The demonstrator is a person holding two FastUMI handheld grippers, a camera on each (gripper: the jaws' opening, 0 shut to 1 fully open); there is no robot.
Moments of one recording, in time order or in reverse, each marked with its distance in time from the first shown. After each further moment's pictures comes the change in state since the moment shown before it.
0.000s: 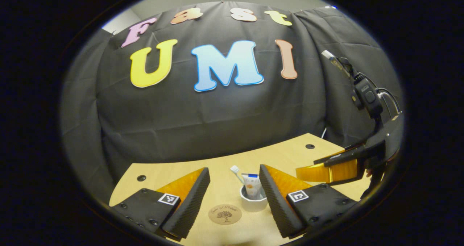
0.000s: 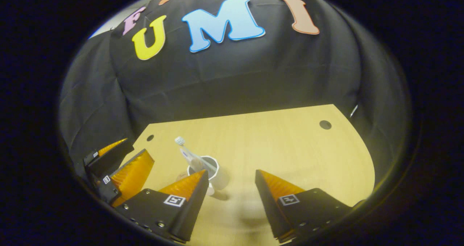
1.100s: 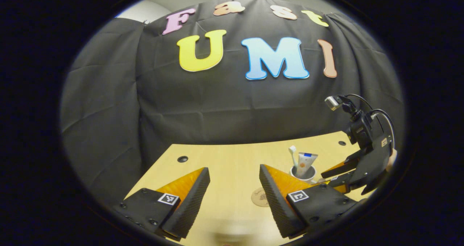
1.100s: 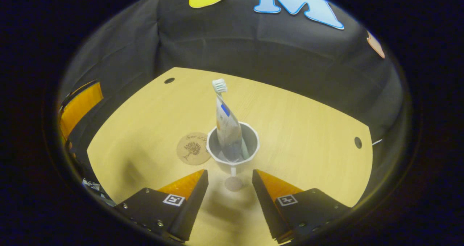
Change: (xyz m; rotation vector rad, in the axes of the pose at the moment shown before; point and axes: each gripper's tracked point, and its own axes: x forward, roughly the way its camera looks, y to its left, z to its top) left arm -0.072 0.122 -0.036 -0.092 0.087 0.270; right arm 0.067 0.048 -0.069 -0.367 0.278 0.119
